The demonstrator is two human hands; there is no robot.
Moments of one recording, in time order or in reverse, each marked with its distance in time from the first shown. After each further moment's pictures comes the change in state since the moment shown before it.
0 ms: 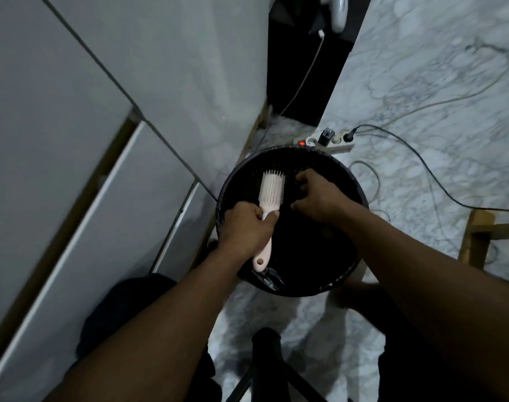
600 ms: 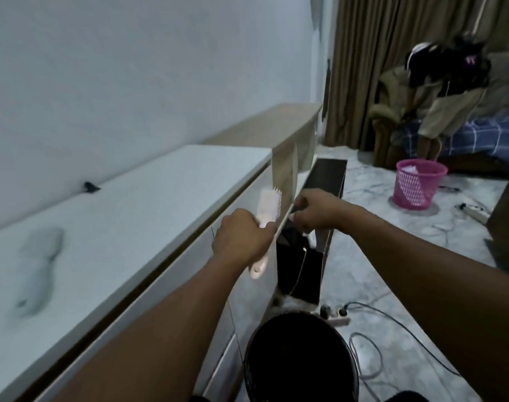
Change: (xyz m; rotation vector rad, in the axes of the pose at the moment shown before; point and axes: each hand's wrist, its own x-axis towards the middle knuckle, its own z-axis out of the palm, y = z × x) left_hand -0.195 0.232 -0.249 0.114 0.551 0.440; right_hand -0.286 -0.218 -0.227 -0.101 0.408 -0.457
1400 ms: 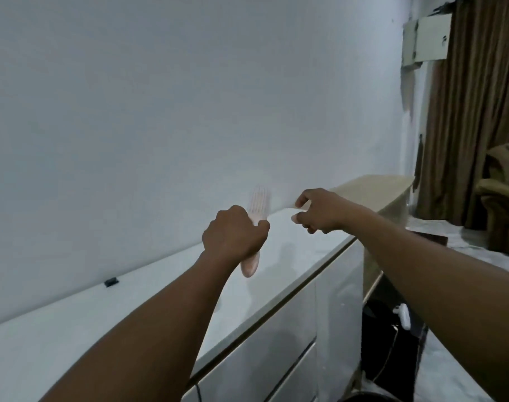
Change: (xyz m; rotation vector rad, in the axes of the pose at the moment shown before) left_hand -0.065 -0.036 -0.262 0.294 0.430 -0.116; right_hand -0.081 -0.240 -0.015 0.023 0.007 -0.402
